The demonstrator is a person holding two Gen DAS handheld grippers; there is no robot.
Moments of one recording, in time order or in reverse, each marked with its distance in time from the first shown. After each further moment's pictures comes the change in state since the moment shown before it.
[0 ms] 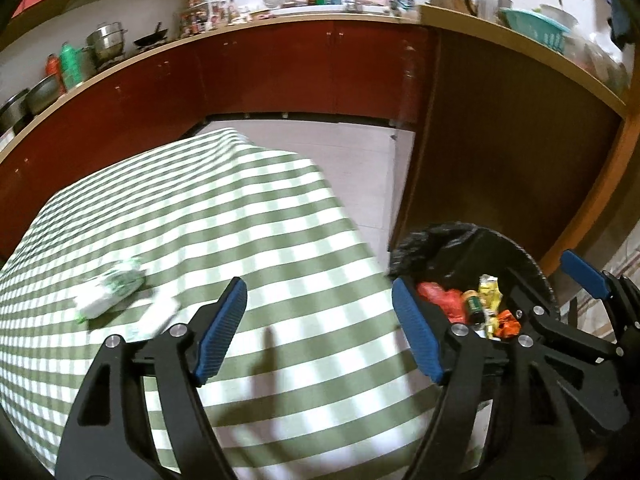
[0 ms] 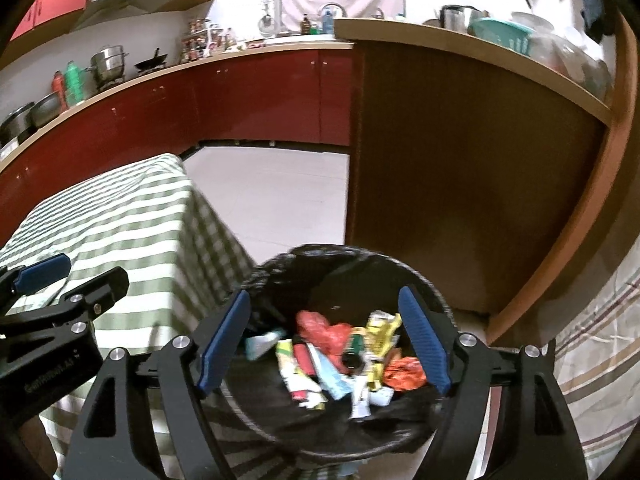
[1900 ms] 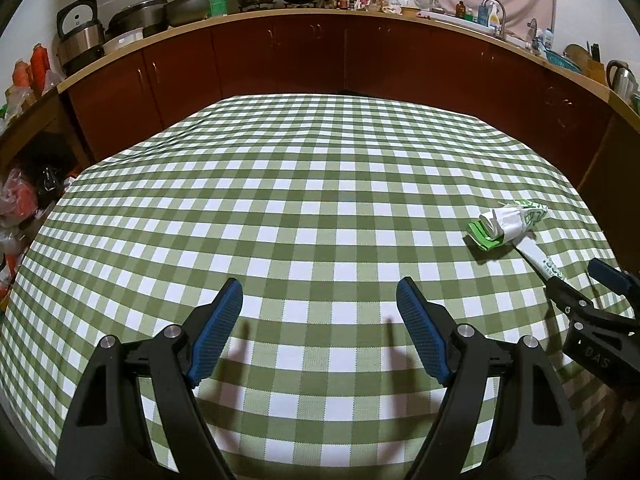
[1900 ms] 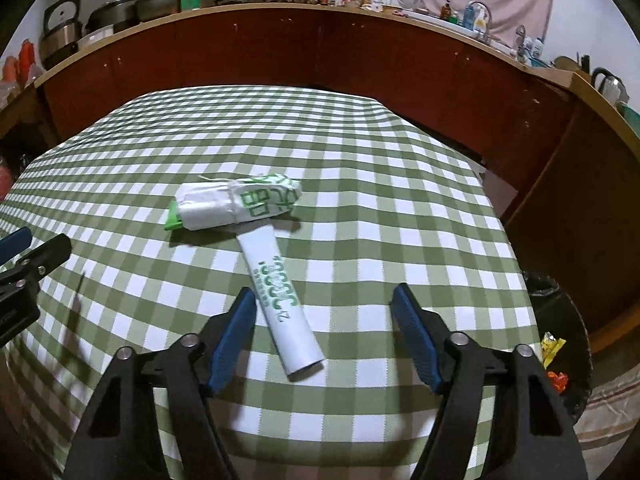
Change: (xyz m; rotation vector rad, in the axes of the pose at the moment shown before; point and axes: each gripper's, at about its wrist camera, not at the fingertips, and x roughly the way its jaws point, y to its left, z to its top) left arm -0.060 0.289 -0.094 -0.307 0.036 0.257; right arm -0.002 0.242 -0.018 -0.339 0.141 0.198
